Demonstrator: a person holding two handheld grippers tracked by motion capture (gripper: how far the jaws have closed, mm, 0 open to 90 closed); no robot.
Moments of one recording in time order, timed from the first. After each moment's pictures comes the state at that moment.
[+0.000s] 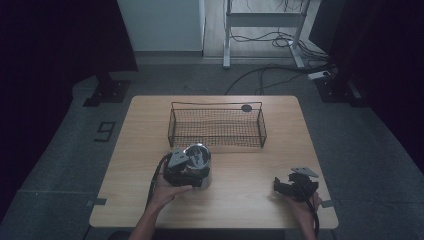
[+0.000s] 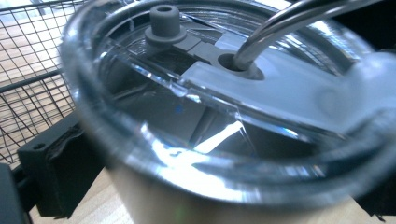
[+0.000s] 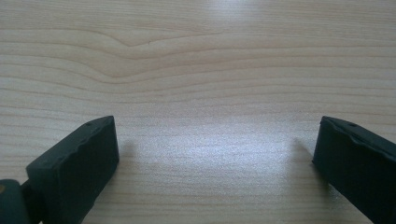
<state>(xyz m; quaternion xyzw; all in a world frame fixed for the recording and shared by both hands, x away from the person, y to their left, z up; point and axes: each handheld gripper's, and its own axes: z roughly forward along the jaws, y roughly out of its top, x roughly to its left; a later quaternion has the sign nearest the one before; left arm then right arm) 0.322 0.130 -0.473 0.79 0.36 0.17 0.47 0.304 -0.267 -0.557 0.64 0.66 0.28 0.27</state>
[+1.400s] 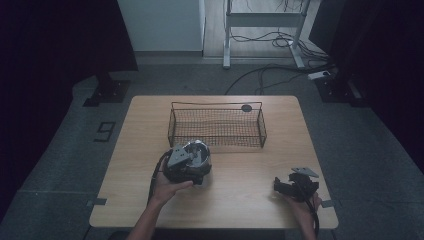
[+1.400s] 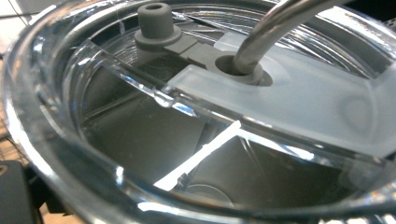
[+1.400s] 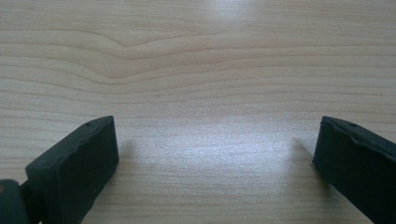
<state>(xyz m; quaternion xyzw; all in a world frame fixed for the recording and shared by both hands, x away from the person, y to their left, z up) 0.321 0.131 -0.450 0.79 0.33 0.18 0.49 0.304 -0.267 -0.557 0.64 0.66 0.28 0.27</state>
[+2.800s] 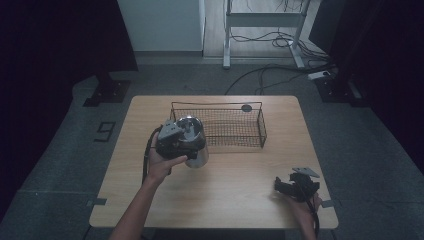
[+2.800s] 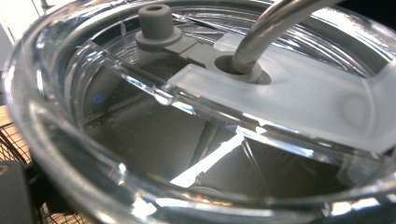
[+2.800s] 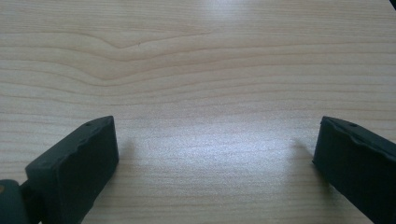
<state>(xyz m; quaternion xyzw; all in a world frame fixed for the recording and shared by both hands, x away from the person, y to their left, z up) 0.360 0.144 -0.395 0.76 0.36 0.19 0.51 0.305 -0.269 -0.557 0.65 0.65 0.28 0.27</state>
